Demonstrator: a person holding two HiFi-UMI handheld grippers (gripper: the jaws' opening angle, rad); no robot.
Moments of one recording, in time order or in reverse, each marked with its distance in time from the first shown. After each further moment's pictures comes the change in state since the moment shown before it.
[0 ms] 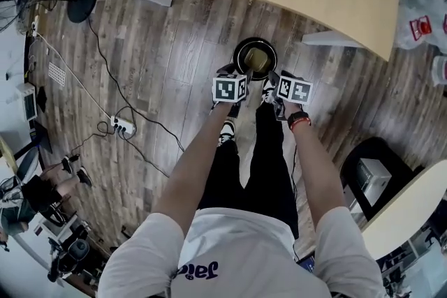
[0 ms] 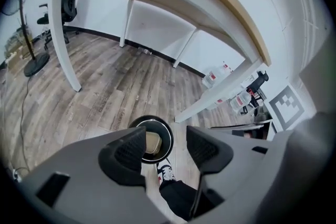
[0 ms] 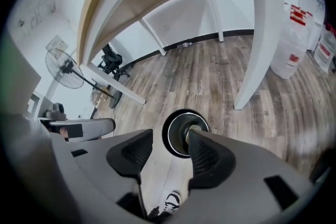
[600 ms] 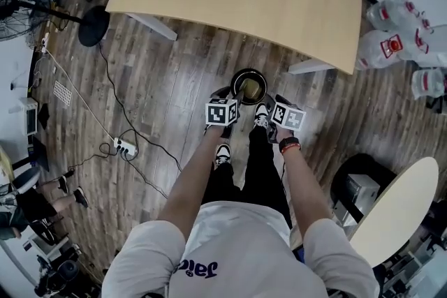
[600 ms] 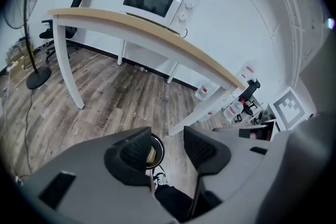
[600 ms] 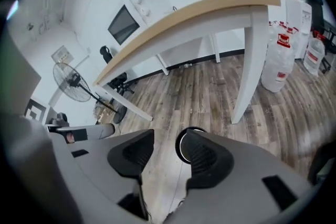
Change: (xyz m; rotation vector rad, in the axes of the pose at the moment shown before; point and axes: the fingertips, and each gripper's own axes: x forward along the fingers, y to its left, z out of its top) left arm -0.162 -0.044 0.063 0.041 -0.133 -0.036; right arm -0.158 0.091 0.043 0.033 -0.171 -0.009
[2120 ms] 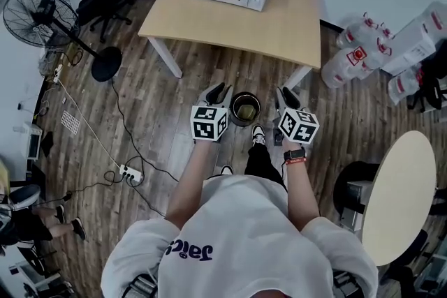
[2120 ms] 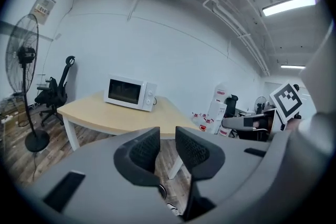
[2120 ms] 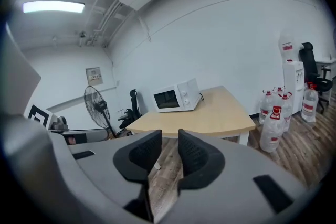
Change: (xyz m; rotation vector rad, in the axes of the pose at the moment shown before) left arm -0.376 -0.138 0.065 0.324 -0.508 -0.069; right arm -0.367 0.184 0.027 -0.219 -0.597 0.064
